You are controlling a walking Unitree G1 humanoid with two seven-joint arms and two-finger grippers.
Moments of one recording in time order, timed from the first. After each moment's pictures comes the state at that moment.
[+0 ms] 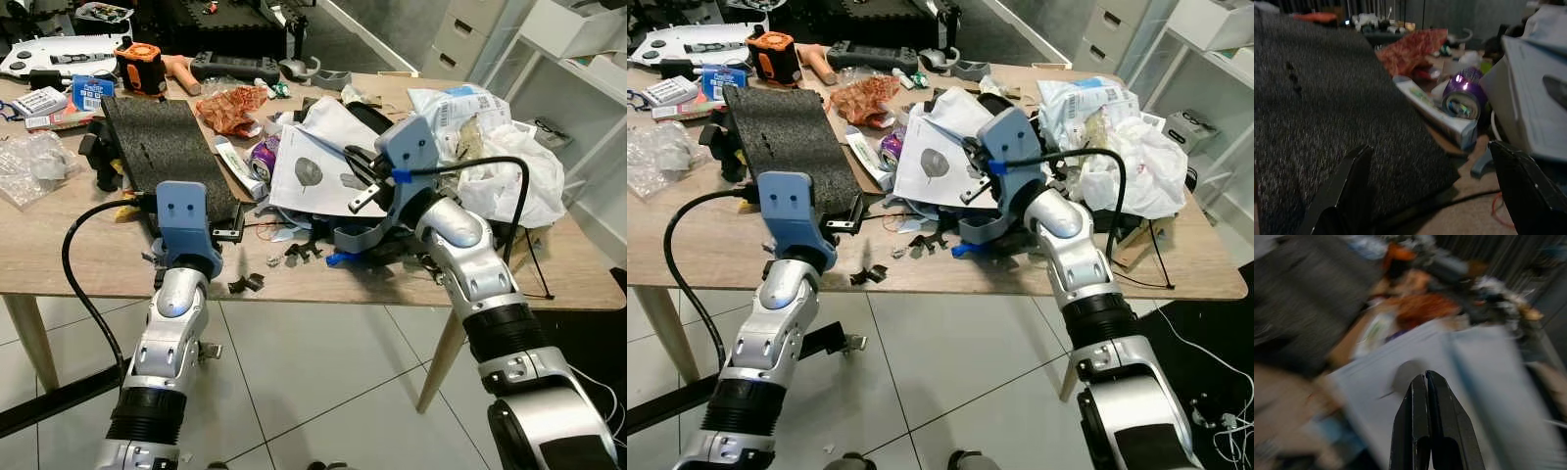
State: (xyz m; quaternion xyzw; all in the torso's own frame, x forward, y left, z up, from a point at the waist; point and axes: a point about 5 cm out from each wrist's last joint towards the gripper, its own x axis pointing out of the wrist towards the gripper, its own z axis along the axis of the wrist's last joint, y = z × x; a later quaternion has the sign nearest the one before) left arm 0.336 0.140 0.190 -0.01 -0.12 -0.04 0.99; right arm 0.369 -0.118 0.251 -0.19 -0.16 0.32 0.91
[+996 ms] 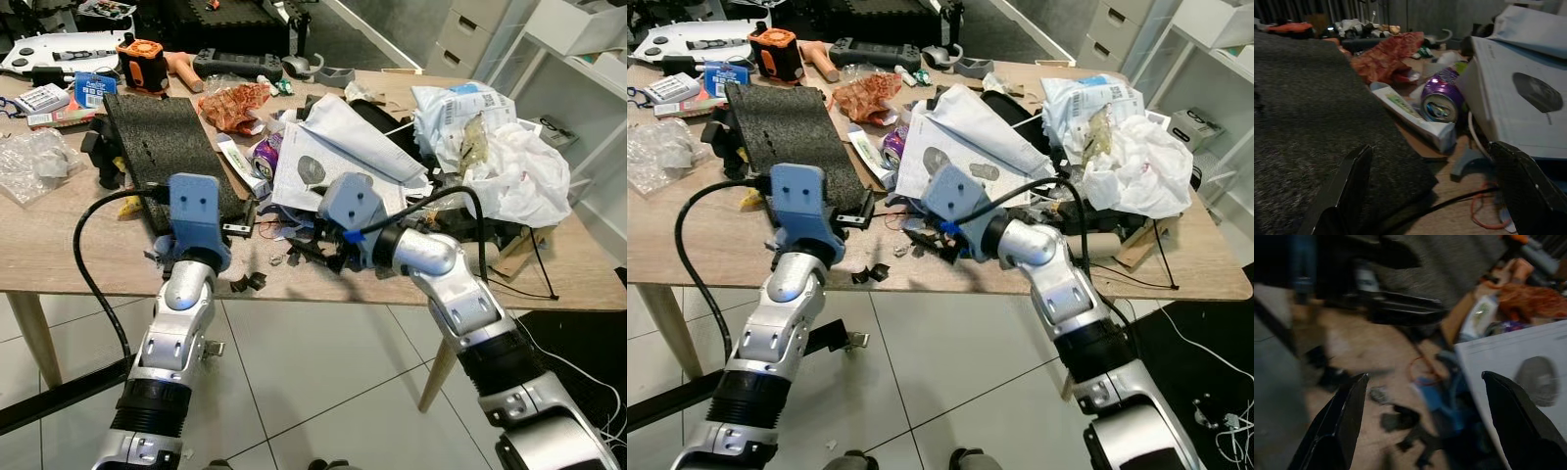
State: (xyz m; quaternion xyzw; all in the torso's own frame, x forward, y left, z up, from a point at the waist) left arm 0.339 0.130 0.194 0.02 -0.13 -0.07 0.99; right arm 0.334 -0.084 0.220 -0.29 -0.11 0.46 0.83
